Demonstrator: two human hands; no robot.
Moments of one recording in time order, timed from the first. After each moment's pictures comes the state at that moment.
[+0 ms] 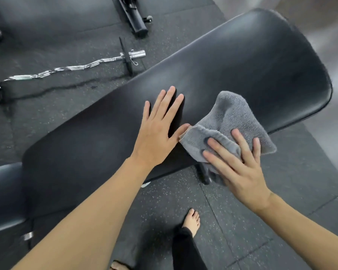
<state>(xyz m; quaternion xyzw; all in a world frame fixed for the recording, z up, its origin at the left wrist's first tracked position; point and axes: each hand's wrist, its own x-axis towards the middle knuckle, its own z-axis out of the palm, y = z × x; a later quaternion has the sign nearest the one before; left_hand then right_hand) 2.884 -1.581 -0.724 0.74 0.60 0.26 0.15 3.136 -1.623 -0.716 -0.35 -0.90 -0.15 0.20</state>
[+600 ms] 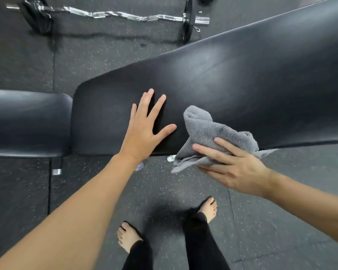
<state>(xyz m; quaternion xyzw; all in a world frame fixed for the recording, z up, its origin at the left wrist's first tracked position) 2.708 -1.732 -0.849 0.58 0.73 0.29 0.23 2.983 -1.658 -0.784 0.07 -0.98 -0.17 0.00</state>
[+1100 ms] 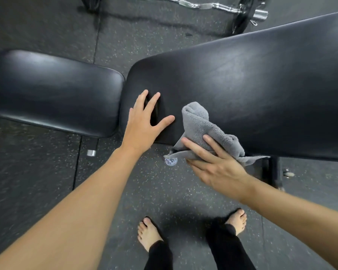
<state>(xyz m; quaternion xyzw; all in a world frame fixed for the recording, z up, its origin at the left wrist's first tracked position) 2.583 -1.823 -0.924 0.40 0.81 0.32 0.27 2.823 -1.753 -0.884 0.04 -0.98 -0.20 -0.02</state>
